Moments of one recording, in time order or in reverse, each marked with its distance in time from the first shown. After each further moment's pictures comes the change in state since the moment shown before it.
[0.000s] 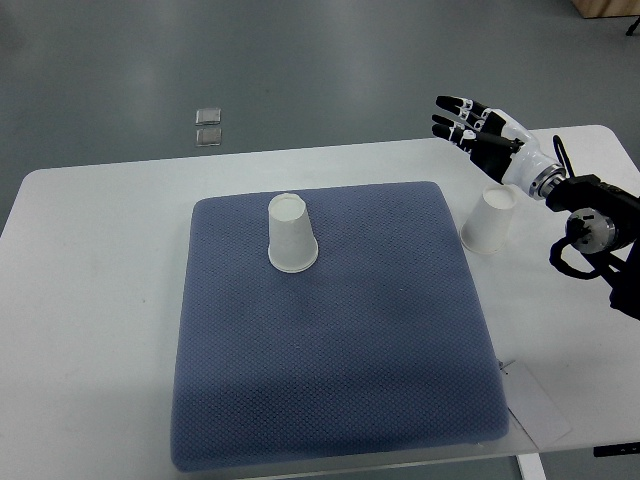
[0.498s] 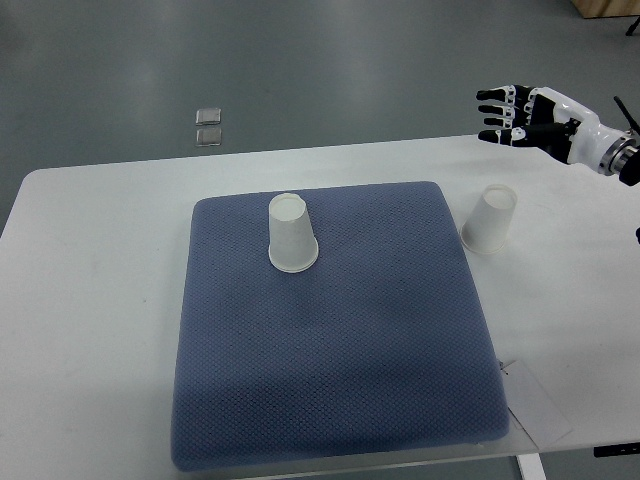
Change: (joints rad) left arm 0.000 0.000 0.000 0.000 0.000 0.000 0.000; right arm 0.039 -0.224 -0.010 0.058 -0.398 0.080 0.048
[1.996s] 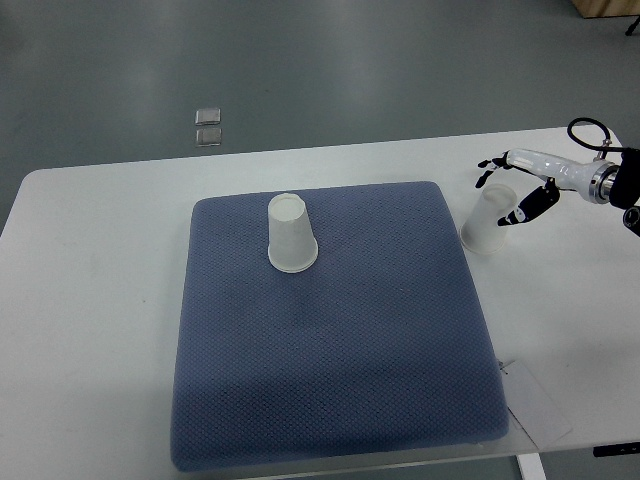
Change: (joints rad) left arm 0.000 0.000 0.000 0.000 0.000 0.000 0.000; right arm 0.015 0.014 -0.165 0.008 -0.834 -0.320 0.060
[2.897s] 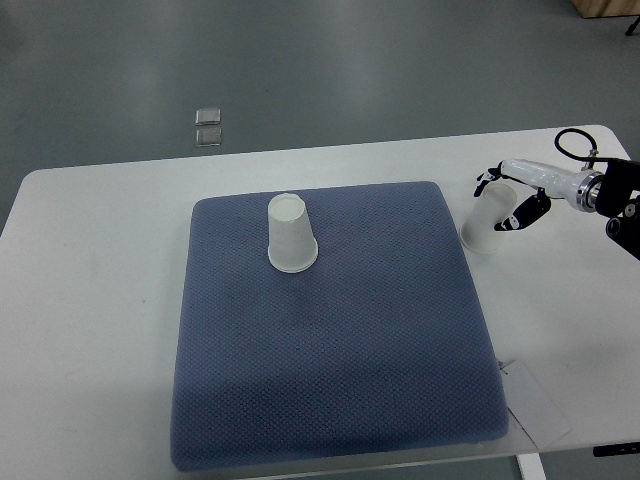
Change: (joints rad) left arm 0.000 0.000 0.000 0.000 0.000 0.000 0.000; right arm 0.008 0.060 -0.066 -0.075 -0.022 -0.050 -0.019
